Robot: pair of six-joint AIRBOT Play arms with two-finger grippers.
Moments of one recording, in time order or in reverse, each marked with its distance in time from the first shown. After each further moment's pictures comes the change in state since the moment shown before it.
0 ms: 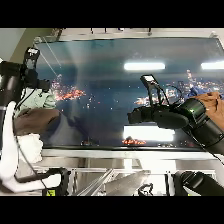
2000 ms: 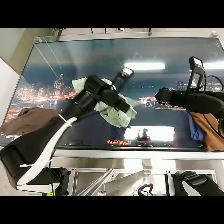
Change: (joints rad) left arm -0.800 -0.109 0.058 -0.469 -0.035 -0.116; right arm -0.362 0.063 0.005 -0.001 -0.012 0.096
